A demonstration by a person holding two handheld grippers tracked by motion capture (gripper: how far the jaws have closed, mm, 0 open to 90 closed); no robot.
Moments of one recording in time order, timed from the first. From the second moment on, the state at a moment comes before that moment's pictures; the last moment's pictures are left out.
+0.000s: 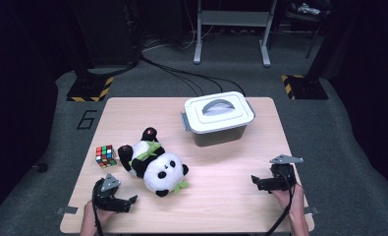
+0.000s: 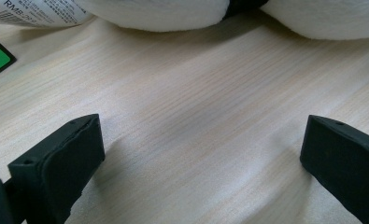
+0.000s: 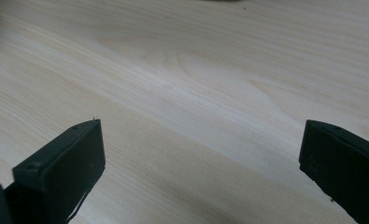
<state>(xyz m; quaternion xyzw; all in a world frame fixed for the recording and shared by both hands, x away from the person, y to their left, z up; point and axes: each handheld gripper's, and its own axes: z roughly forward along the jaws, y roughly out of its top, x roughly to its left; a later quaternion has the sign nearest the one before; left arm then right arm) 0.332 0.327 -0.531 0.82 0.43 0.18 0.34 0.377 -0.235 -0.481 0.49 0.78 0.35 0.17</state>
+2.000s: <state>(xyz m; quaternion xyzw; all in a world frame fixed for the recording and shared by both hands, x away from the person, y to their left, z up) 0.331 0.327 -0.532 0.82 0.42 0.18 0.34 0.534 -0.196 -0.384 0.48 0.78 0.36 0.19</state>
